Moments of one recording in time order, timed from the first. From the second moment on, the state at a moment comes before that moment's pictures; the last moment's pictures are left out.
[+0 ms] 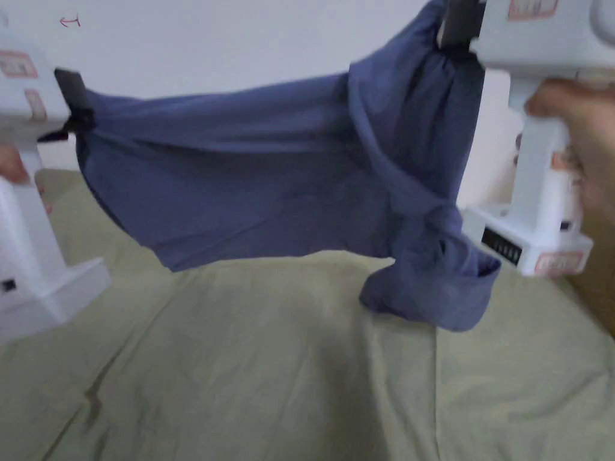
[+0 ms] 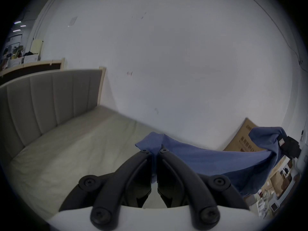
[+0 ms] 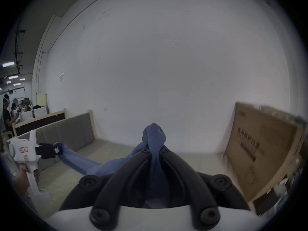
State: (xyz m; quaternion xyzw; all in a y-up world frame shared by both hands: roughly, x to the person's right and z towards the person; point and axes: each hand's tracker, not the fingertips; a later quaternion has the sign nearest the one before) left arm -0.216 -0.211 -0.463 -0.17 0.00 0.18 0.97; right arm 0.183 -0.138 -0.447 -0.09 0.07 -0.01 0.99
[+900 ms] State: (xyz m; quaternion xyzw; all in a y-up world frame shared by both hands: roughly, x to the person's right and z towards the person) left arm -0.318 -0.425 -0.182 -0.43 0.06 0.19 0.88; right arm 0.113 -0.411 -0.119 -0.40 0.08 -0.13 0.90
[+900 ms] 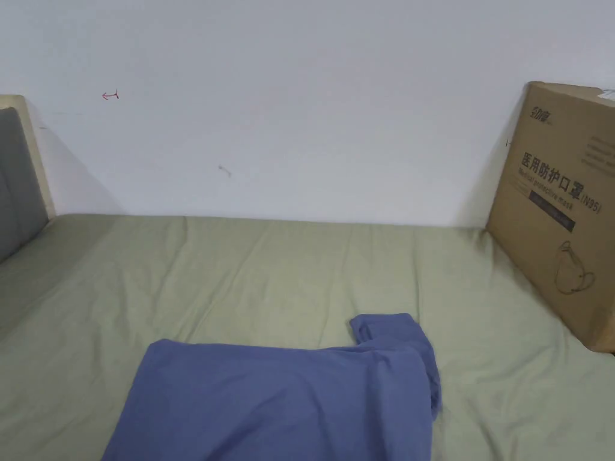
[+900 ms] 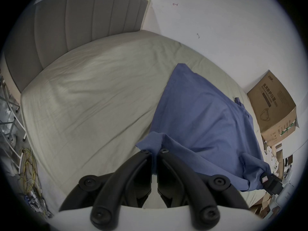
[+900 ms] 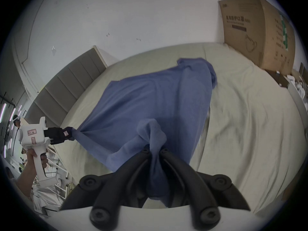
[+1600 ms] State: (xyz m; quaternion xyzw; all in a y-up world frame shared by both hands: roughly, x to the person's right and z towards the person) left arm -0.307 -0.440 -0.163 -0.47 0.03 0.14 0.87; right arm 0.112 -0.430 -0.098 -0.45 0.04 -0.13 0.88
